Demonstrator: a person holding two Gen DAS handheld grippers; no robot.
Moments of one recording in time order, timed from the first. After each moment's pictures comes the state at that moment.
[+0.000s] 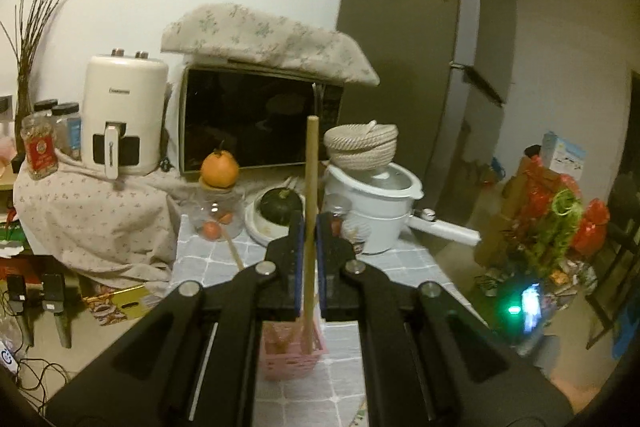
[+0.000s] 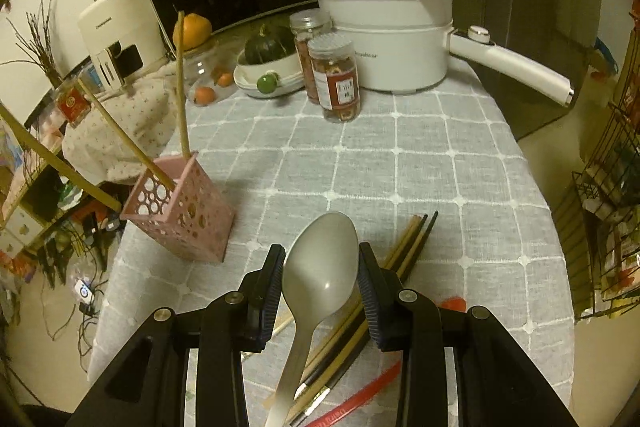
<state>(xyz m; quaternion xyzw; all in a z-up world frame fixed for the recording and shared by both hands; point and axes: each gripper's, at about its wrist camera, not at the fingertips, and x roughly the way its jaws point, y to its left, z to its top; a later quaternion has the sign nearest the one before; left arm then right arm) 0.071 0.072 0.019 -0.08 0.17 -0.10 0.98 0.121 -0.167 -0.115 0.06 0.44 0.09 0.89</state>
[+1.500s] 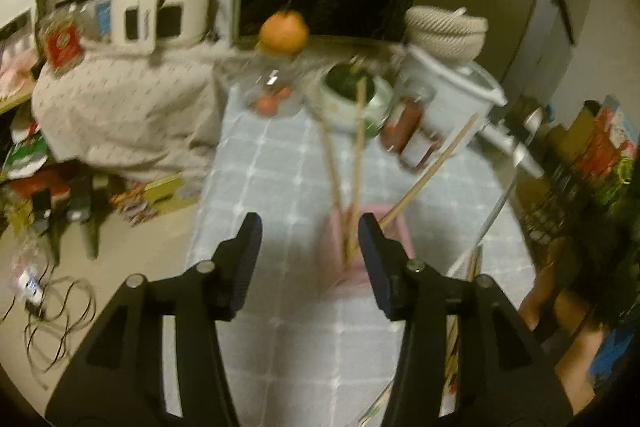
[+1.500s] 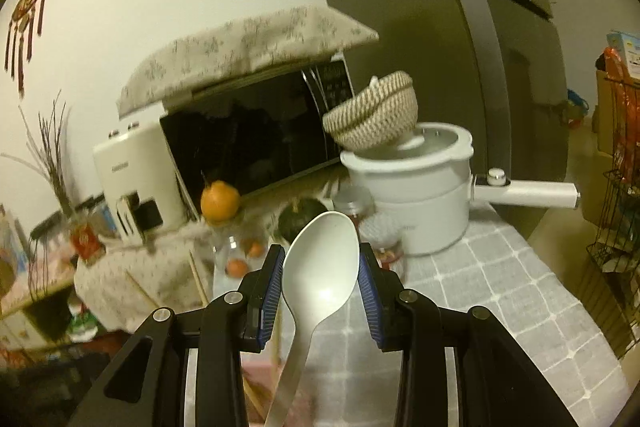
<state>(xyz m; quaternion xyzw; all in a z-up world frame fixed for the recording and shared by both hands) 0.116 0.116 -0.053 -0.09 0.40 -0.02 0.91 0.152 -0.100 -0.037 0.14 0.19 0.03 0.97</state>
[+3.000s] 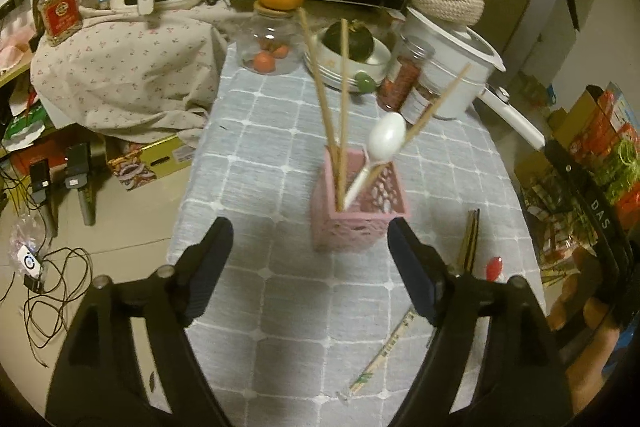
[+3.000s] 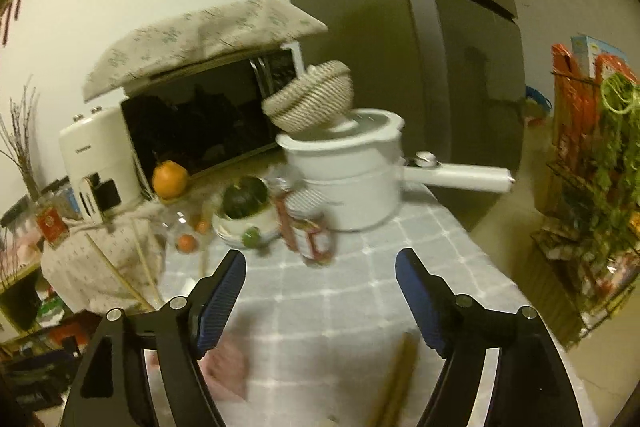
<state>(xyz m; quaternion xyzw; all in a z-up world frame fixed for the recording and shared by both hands) 0.093 0.100 -0.069 -0.09 0.44 -0.04 0.89 0.110 -0.154 -0.052 0.11 0.24 -0.04 0.96</state>
